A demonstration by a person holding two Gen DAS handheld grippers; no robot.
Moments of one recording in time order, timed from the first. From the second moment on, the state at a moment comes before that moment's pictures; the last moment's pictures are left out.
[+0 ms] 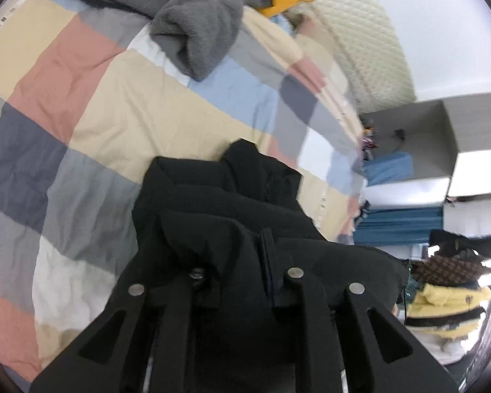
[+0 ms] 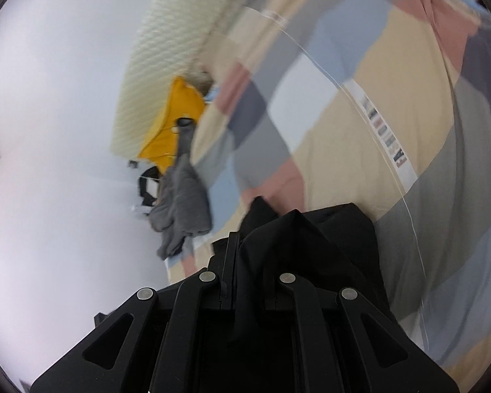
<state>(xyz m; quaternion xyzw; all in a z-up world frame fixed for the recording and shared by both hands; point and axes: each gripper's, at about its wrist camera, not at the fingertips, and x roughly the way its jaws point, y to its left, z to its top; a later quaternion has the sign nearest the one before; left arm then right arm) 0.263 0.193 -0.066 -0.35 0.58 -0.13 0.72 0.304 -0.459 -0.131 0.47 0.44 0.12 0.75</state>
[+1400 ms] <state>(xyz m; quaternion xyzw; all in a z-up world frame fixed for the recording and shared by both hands) 0.254 0.197 -0.022 -0.37 0.50 -0.08 0.78 0.283 -0.472 -0.103 0.42 0.41 0.00 0.81</state>
